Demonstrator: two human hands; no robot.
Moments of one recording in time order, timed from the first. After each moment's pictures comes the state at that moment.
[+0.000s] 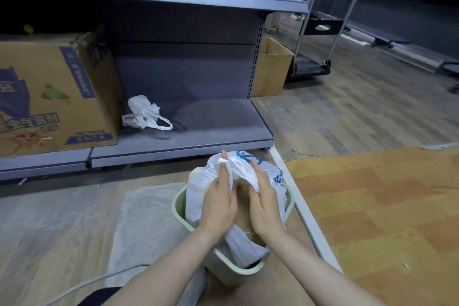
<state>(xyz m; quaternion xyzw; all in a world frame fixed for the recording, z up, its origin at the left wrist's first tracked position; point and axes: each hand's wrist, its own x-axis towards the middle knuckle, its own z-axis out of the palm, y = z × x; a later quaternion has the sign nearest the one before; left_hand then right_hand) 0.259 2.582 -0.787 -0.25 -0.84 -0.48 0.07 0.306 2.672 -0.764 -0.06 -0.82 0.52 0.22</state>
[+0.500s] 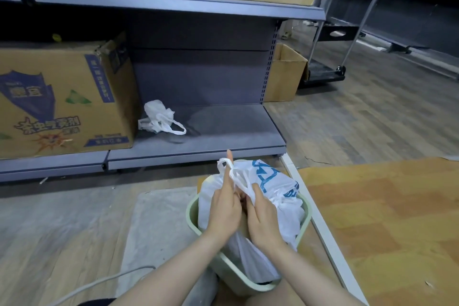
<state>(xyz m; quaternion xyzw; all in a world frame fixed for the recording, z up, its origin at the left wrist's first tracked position) 0.255 2.570 -0.769 -0.19 -0.77 -0.61 0.00 0.296 2.654 -0.783 -0.06 -0.88 0.43 0.19</state>
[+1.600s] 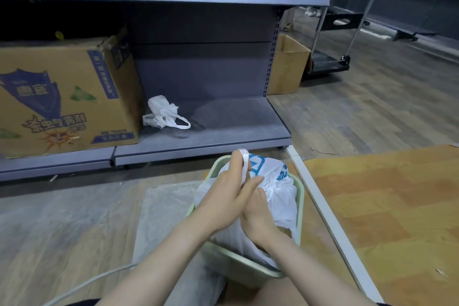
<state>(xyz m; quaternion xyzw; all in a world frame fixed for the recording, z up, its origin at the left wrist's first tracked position) 0.271 2.532 -0.708 -0.35 -0.81 -0.48 -0.02 0.288 2.628 -0.777 -0.02 -0.94 0.32 0.12</state>
